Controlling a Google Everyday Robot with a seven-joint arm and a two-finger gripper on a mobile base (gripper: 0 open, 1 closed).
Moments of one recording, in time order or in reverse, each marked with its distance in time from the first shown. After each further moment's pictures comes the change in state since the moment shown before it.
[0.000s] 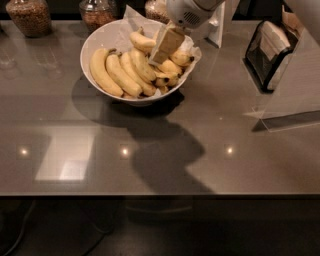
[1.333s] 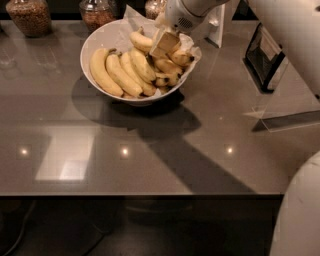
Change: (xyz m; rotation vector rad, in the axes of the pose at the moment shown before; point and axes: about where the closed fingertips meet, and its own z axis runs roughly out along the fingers) arm 0.032 -0.037 0.056 -0.005 0.038 0.043
